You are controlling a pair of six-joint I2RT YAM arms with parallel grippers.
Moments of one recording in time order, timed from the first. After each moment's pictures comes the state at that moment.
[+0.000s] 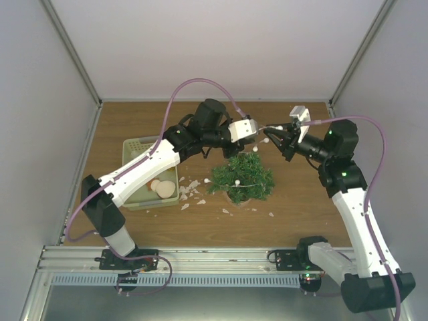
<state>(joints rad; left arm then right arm) -0.79 1.67 1.65 -0.48 0.41 0.46 0.13 0.96 1.04 -0.21 -0.85 -0.06</state>
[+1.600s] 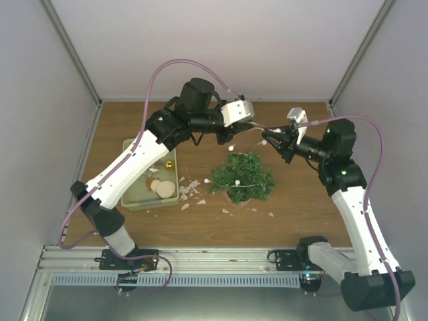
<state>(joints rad) -0.75 1.67 1.89 -0.65 0.46 0.47 0.13 0.98 1.05 -0.27 -0.88 -0.10</state>
